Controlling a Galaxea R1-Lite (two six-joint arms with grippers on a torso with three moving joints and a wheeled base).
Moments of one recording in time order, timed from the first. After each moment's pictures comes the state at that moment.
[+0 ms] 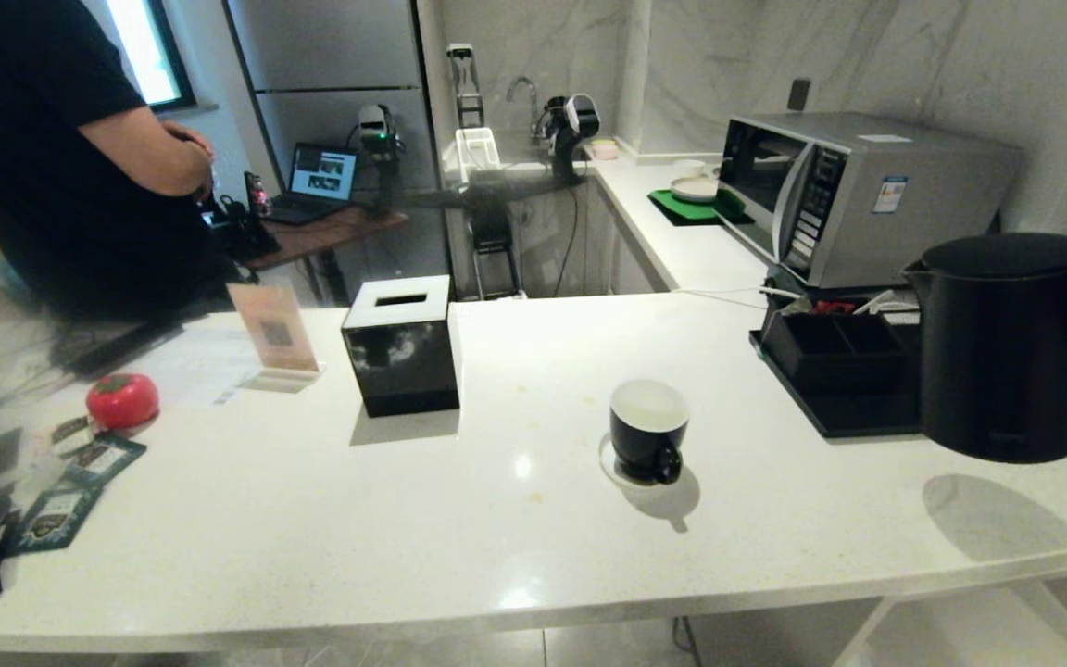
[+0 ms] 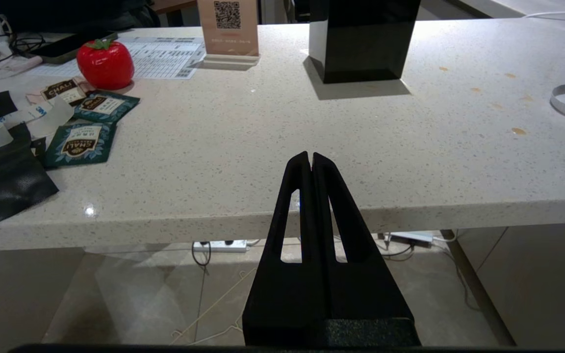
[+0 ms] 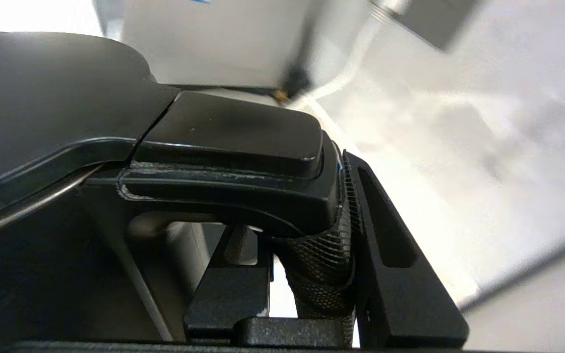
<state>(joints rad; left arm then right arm) 0.00 0.00 0.00 -0.01 0.02 -0.01 -0.30 1.52 -0.75 -0.83 -0.21 -0.32</state>
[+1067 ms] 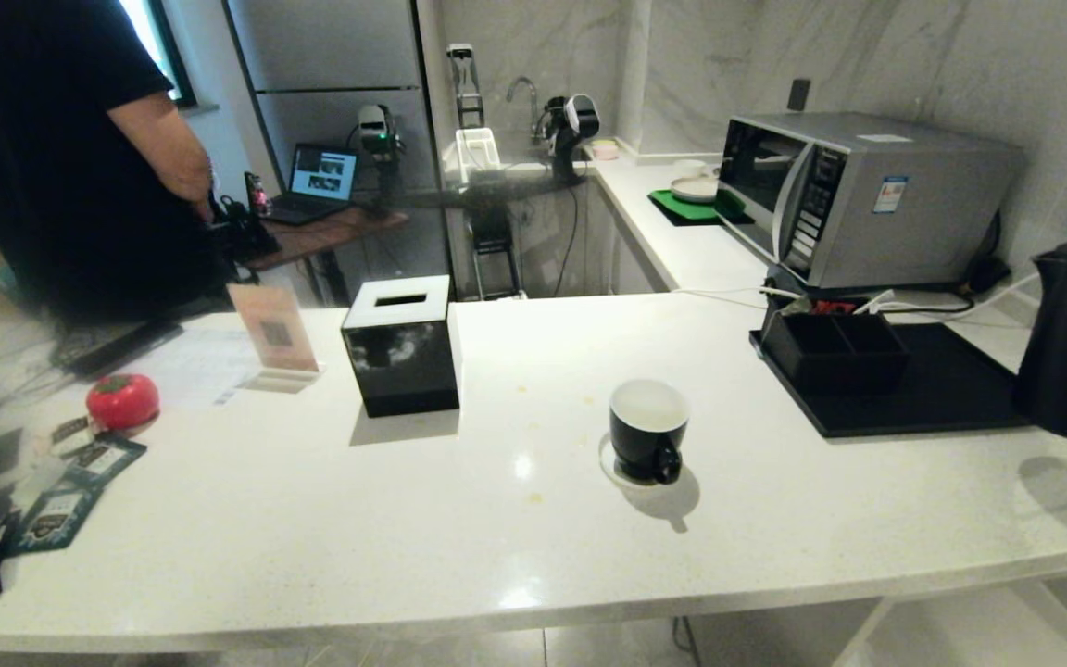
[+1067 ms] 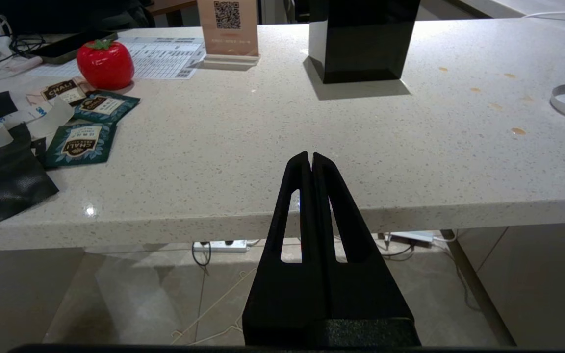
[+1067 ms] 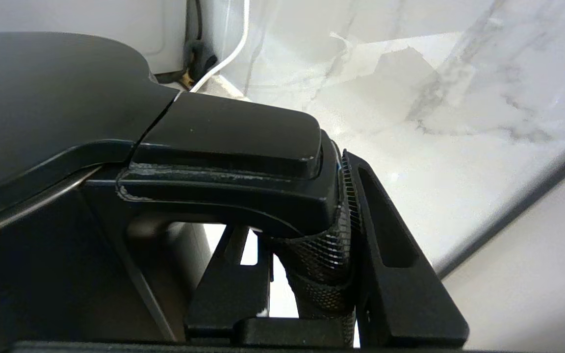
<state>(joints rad) 0.00 0.00 0.00 -0.01 0.02 -0.01 -0.65 1.76 -0.95 -0.85 -0.04 -0.20</state>
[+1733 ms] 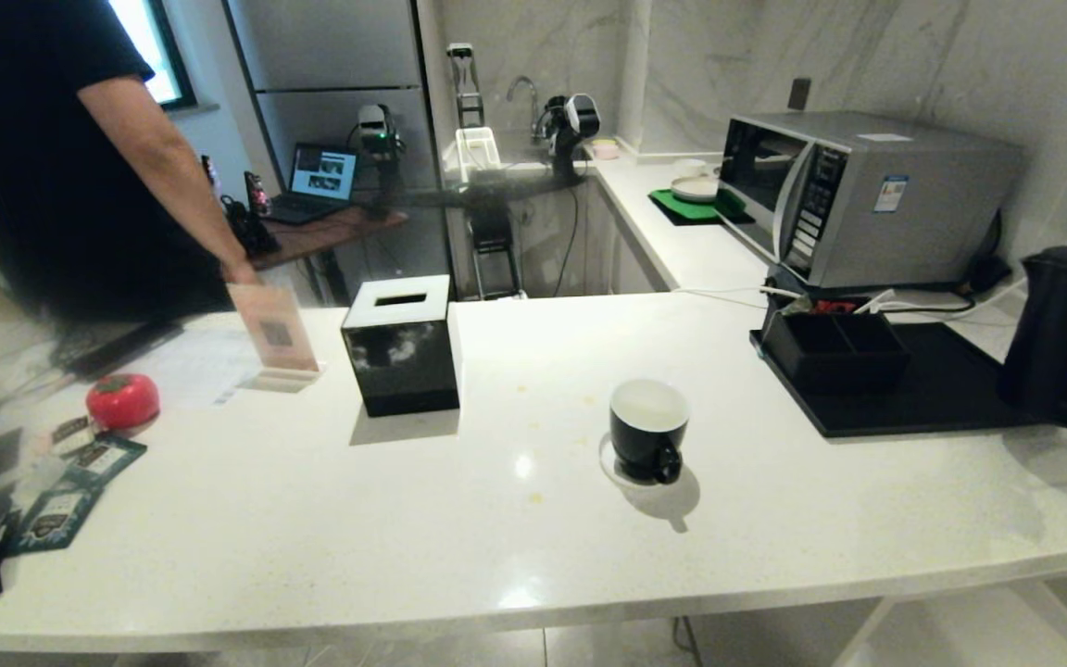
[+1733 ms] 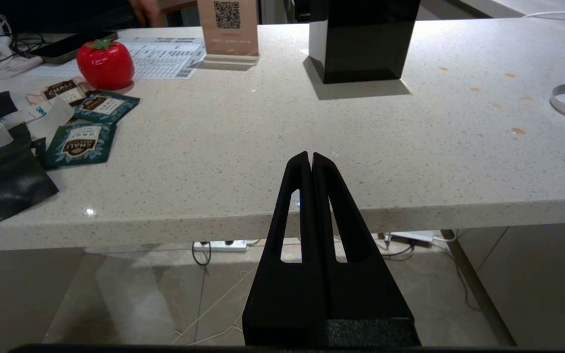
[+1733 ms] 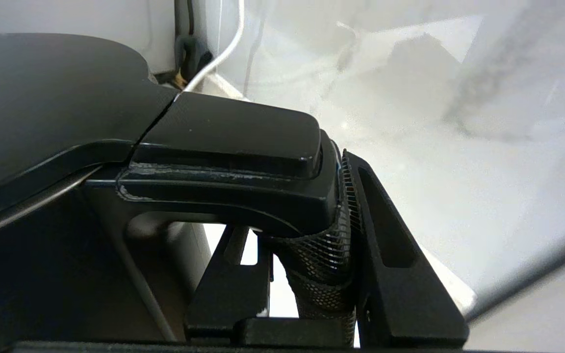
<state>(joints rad) 0.00 0.00 0.00 -0.01 0.02 -0.01 -0.66 1.98 -1.16 -0.85 -0.04 -0.16</state>
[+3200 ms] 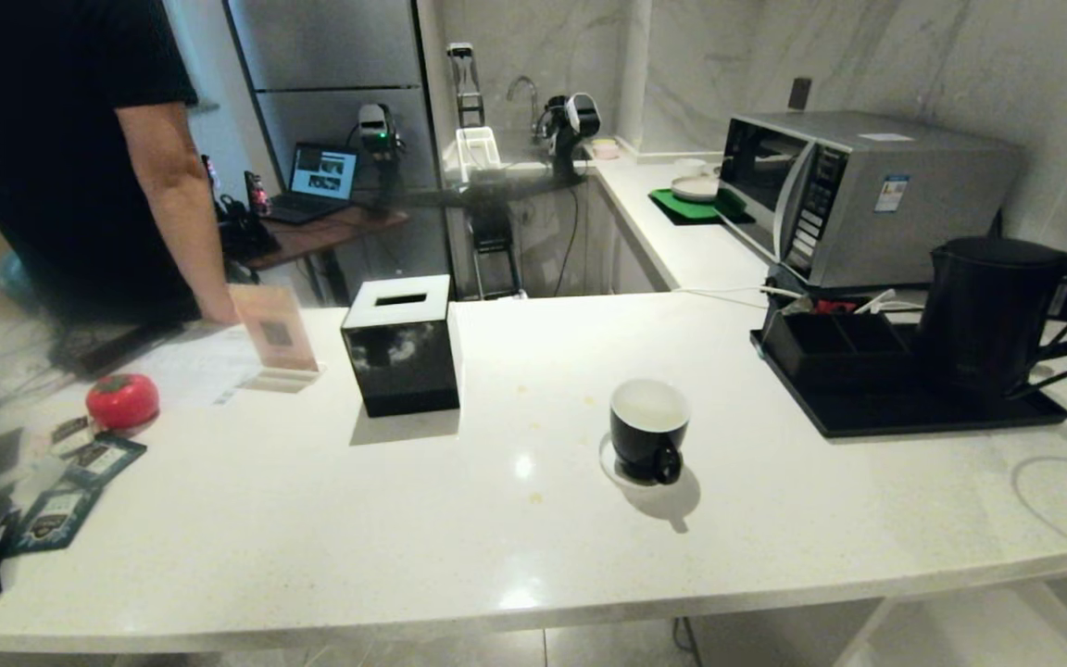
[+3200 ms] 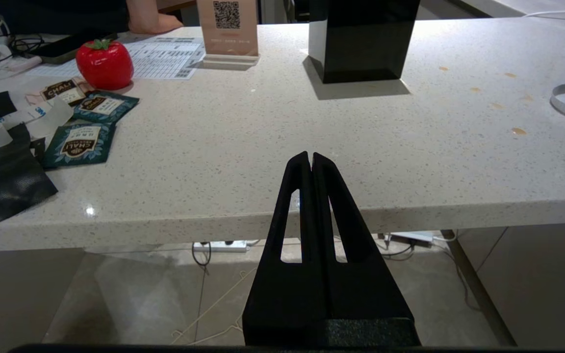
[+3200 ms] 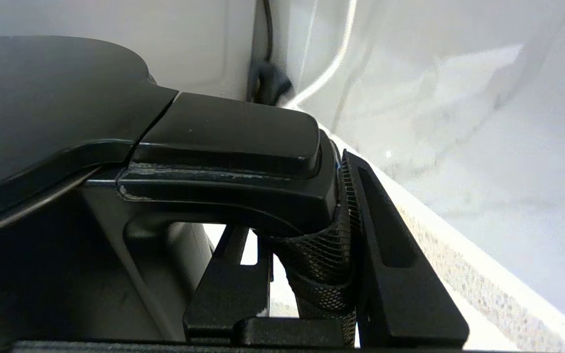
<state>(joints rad) 0.00 0.00 0.00 -0.01 0.02 -0.01 -0.52 2.36 -1.62 -0.84 -0.08 -0.12</state>
